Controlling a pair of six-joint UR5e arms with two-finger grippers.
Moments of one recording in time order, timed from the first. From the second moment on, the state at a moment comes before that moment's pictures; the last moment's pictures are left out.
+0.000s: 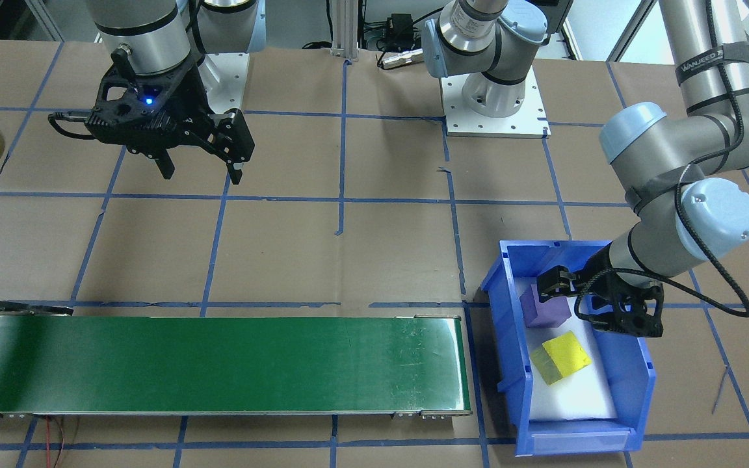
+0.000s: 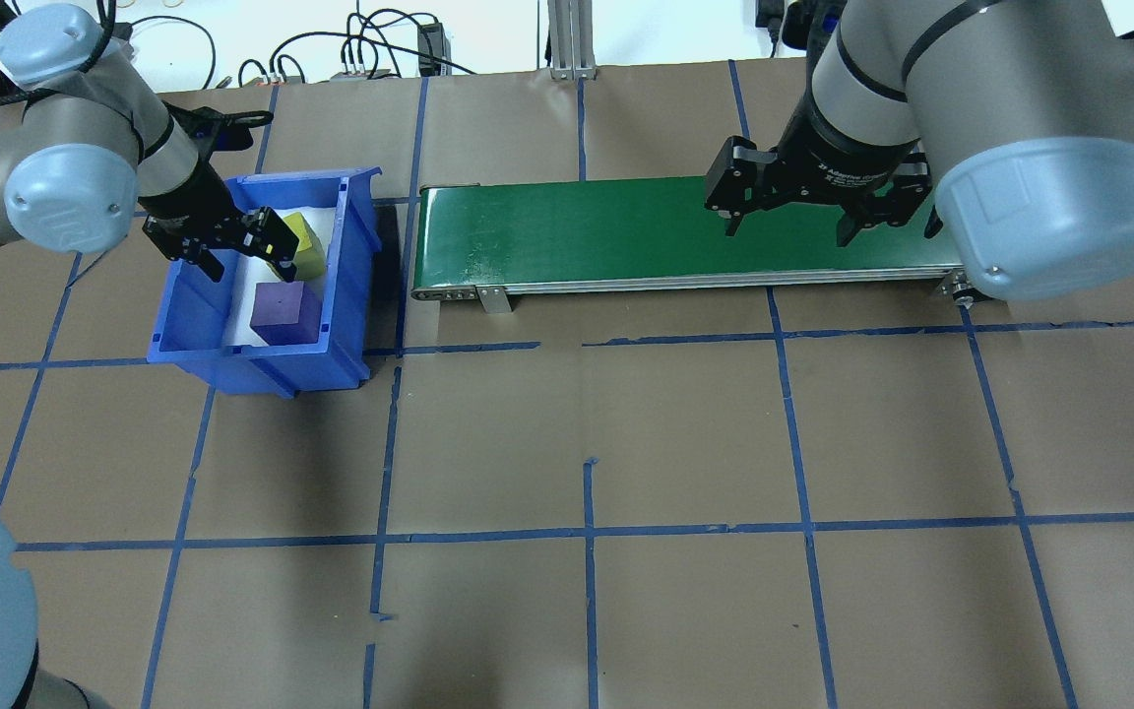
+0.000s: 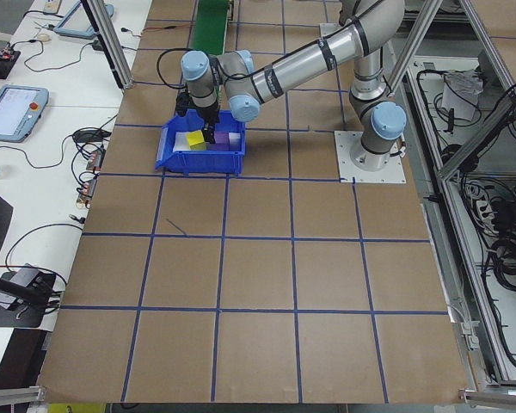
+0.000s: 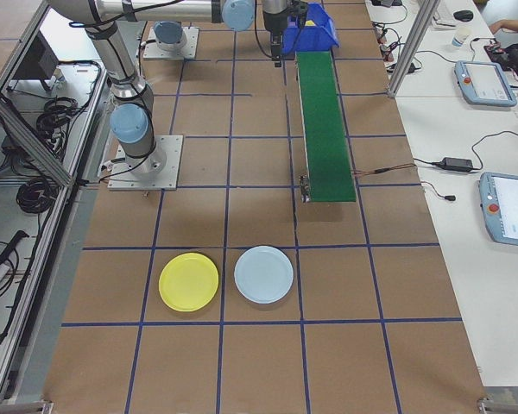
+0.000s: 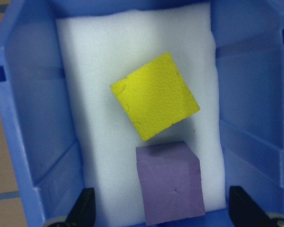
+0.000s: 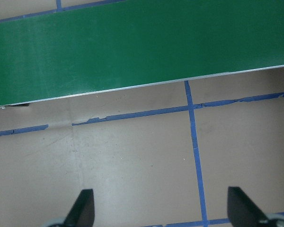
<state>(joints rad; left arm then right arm) -1.33 -1.93 -1.67 -1.22 1.52 0.35 1.68 -1.60 1.68 -1.80 -1.53 0.24</state>
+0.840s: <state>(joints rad) -1.33 -1.97 -1.76 -1.13 1.49 0.36 1.68 -1.60 1.69 -1.80 -1.53 0.24</state>
